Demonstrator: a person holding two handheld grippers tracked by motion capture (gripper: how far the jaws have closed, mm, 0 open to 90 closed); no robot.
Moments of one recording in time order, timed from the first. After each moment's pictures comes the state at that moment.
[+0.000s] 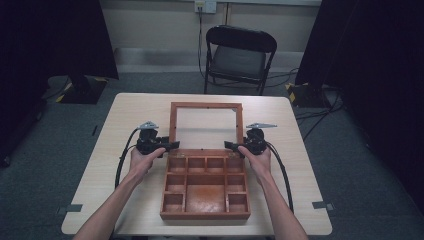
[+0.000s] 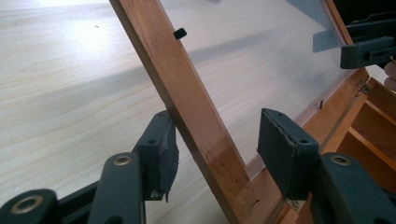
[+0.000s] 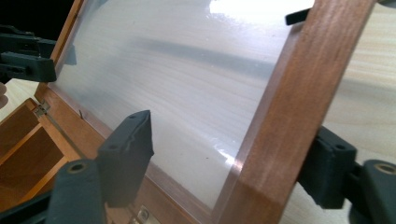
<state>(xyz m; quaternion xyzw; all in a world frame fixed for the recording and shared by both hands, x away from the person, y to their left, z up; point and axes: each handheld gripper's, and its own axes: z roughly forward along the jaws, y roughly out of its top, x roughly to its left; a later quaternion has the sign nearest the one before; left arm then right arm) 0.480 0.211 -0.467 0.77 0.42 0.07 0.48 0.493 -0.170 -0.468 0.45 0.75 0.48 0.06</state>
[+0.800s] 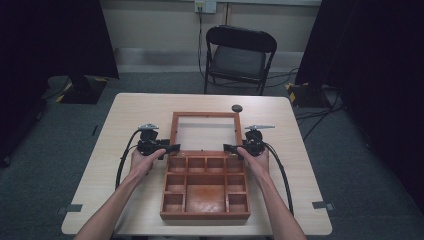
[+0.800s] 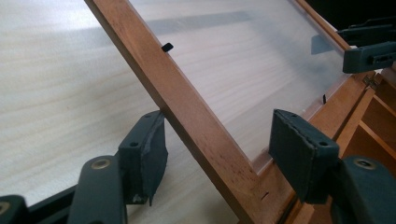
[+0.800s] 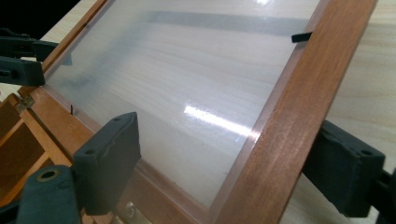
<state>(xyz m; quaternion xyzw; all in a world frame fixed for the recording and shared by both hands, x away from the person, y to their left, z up) 0.485 0.212 -0.481 0.76 0.45 0.02 0.48 0.496 -0.170 -0.479 0.48 0.75 0.45 0.04</state>
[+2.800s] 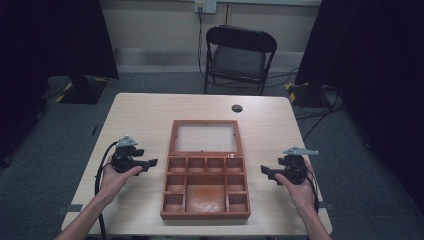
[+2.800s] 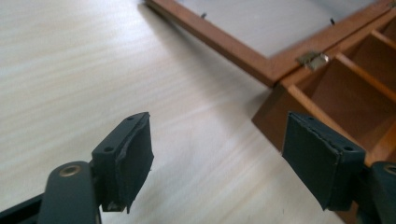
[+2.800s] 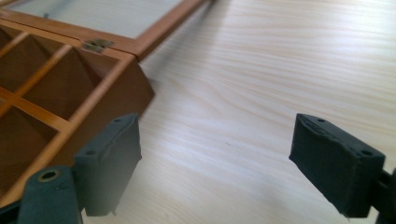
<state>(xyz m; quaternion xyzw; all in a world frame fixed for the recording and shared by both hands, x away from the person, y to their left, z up) 0.412 0.269 -0.464 0.79 0.43 0.13 0.41 0.390 -0.270 -0.453 0.50 0.76 0.39 0.16</state>
